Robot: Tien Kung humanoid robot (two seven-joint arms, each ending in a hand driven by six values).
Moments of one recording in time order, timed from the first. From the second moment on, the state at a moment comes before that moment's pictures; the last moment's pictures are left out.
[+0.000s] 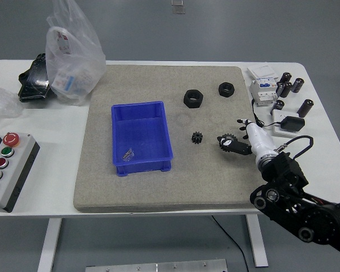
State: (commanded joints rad) left arm -0.03 0.08 -1.70 -0.18 1.90 0.17 0.25; right arm 0.41 -0.33 0.69 1.34 -1.71 -0.41 -0.65
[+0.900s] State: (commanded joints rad) left arm -0.03 0.08 -1.71 -0.18 1.90 0.17 0.25; right arm 0.43 -0.34 0.75 1.37 -1.91 -0.28 -0.65
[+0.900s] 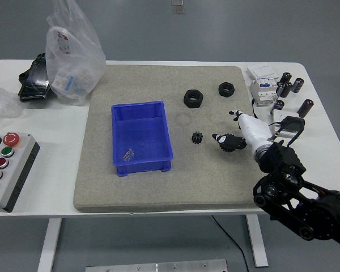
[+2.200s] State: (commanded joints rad) left arm -0.03 0.08 -1.71 -0.18 1.89 0.18 0.25; right arm 0.44 -0.36 0.64 1.37 -1.98 -0.28 -0.65
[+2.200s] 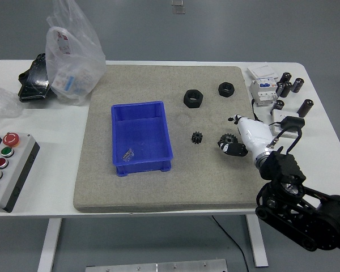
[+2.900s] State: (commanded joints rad) left arm -0.03 0.08 -1.71 -0.18 1.90 0.18 0.24; right arm 0.48 -0.36 0.60 1.35 -1.87 -0.23 -0.65
